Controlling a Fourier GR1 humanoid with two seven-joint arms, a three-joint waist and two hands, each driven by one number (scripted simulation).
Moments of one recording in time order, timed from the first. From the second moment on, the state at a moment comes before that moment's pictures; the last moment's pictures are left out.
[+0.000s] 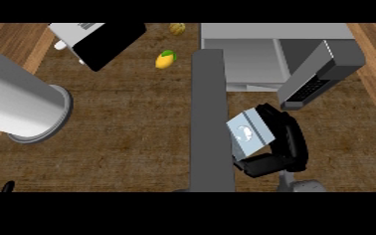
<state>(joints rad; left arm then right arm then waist) 0.76 0.04 0.08 -2.18 0.22 -0.21 -0.39 -0.04 -0.02 0.15 -1.53 -0.16 0.00 -0.31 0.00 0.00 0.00</state>
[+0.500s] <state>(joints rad) 0.70 0.08 0.16 -2.08 0.24 -0.27 -0.42 -0.29 -0.05 0.13 -1.26 -0.09 -0.21 -0.34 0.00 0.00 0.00</state>
